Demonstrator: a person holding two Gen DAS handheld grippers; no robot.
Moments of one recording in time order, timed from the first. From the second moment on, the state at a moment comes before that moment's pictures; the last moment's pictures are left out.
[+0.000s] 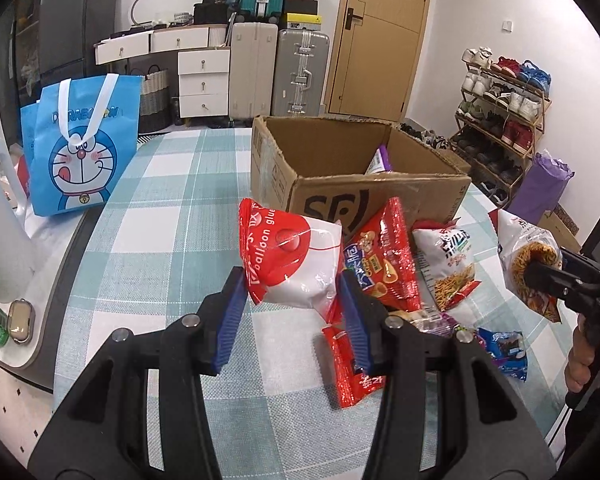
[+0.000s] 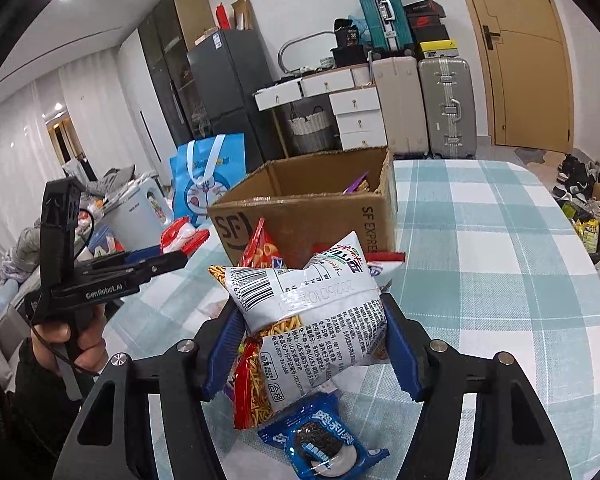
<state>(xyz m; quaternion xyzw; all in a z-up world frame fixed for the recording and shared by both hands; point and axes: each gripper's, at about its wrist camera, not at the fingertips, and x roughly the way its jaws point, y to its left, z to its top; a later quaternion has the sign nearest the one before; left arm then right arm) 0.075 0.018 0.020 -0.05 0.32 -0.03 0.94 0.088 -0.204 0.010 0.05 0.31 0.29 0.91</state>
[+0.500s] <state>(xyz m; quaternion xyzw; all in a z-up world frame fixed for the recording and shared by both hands) 0.084 0.002 0.048 -0.05 0.30 -0.04 0.95 0.109 -0.199 0.037 0.07 0.29 0.29 0.91</state>
